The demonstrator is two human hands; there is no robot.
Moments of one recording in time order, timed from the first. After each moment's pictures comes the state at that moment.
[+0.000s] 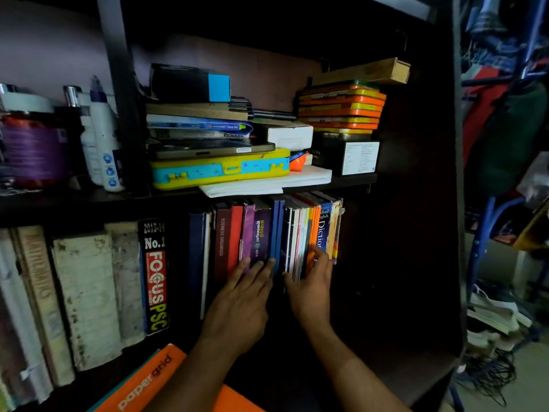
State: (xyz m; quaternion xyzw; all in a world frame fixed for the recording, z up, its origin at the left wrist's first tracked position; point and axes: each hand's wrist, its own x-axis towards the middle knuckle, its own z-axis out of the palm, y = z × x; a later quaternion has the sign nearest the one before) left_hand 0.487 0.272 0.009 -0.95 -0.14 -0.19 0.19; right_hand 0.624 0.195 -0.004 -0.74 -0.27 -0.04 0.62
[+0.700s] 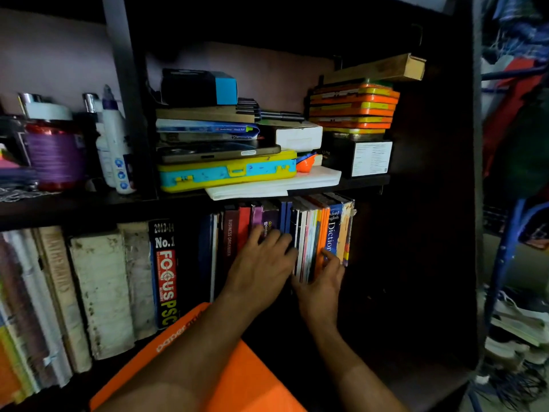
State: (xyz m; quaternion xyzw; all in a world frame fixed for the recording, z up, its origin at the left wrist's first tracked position) left_hand 0.512 0.257 0.087 -0.91 -0.17 -0.21 0.31; right_hand 0.622 0.192 0.004 -0.73 -0.25 -0.03 0.63
